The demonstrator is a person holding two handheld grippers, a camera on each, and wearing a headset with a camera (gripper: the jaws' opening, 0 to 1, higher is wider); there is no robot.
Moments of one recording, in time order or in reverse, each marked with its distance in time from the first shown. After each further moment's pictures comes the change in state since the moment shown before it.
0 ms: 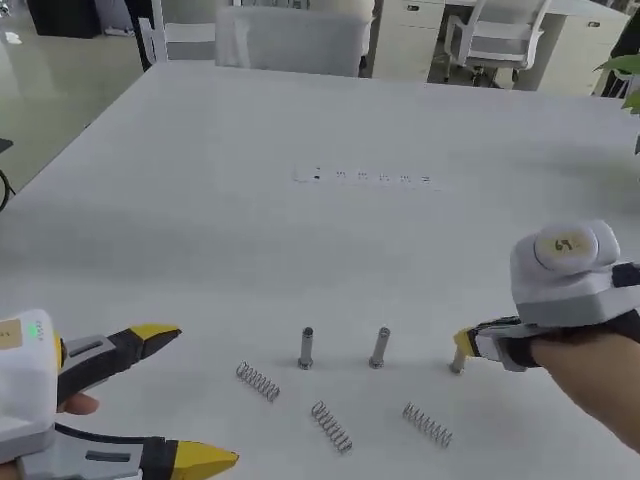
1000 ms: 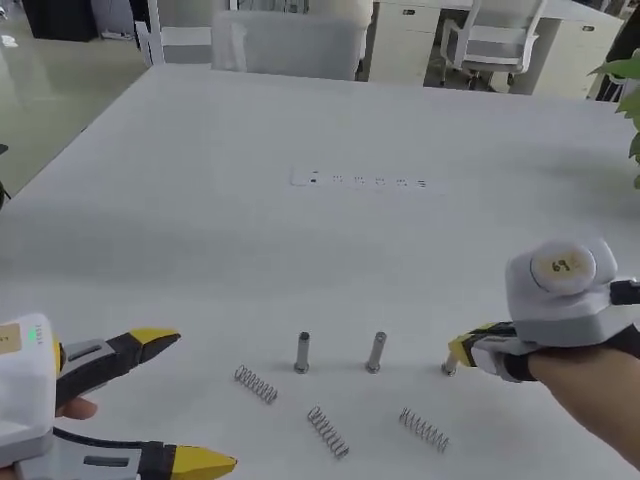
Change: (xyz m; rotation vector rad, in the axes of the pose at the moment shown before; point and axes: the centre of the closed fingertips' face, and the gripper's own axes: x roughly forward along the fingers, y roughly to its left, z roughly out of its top) left arm 0.003 -0.001 0.003 0.004 -0.001 -0.008; right arm -0.006 0.004 -0.001 -0.067 -0.025 0.005
